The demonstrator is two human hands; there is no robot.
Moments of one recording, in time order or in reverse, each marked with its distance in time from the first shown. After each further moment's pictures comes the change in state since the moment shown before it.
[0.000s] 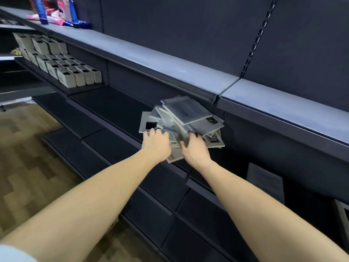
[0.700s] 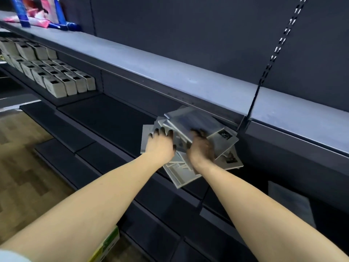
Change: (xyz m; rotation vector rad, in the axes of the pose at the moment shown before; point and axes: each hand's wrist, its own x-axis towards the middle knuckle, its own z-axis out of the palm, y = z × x) left_hand 0.115 -0.036 0.024 -0.063 0.077 0.091; right_hand 0.111 -0.017 0.028 -0.129 0.087 0.146
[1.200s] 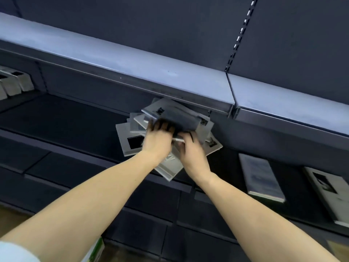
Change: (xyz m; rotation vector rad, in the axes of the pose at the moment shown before) left_hand 0.011 0.004 -0.004 -0.039 0.153 0.416; right_hand -0.058 -0.005 0.011 0.165 0.231 -0.066
